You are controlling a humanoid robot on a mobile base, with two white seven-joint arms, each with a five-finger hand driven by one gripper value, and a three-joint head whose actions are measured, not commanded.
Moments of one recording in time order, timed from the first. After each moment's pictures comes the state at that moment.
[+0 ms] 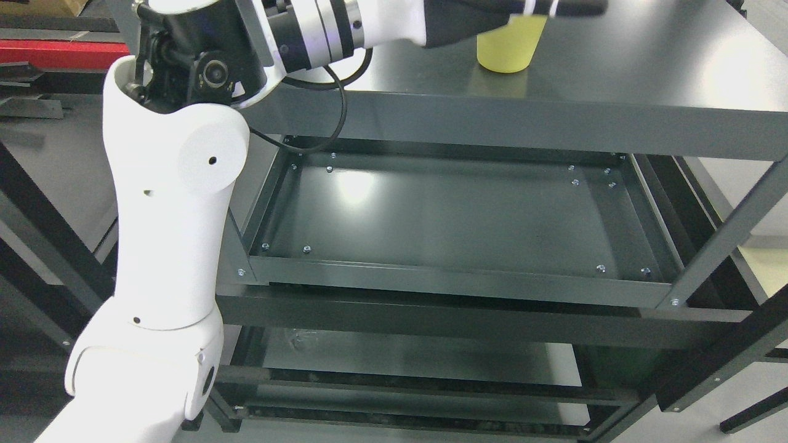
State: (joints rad) left arm -1.25 0.00 -0.20 -1.60 0.67 0.97 -0.69; right arm 0.00 0.00 0.00 -0.24 0.00 0.09 -0.12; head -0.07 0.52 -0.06
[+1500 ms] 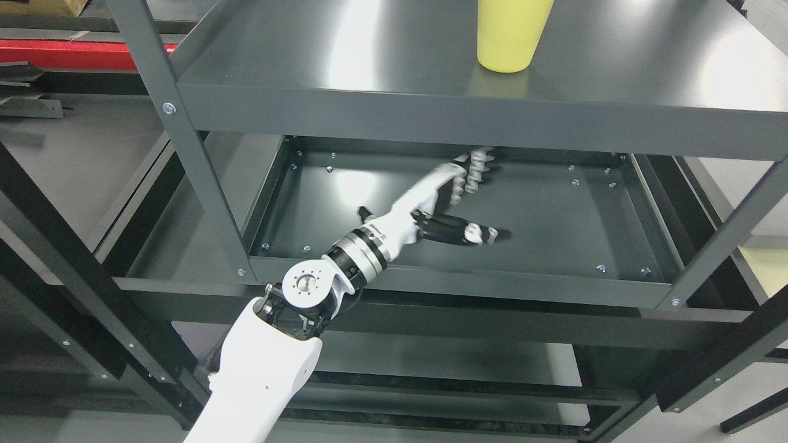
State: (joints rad) left arm -0.65 0.00 -0.42 -1.43 0.19 0.09 -0.20; right arm 0.00 0.00 0.00 -0.24 0.00 0.09 -0.12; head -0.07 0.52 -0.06
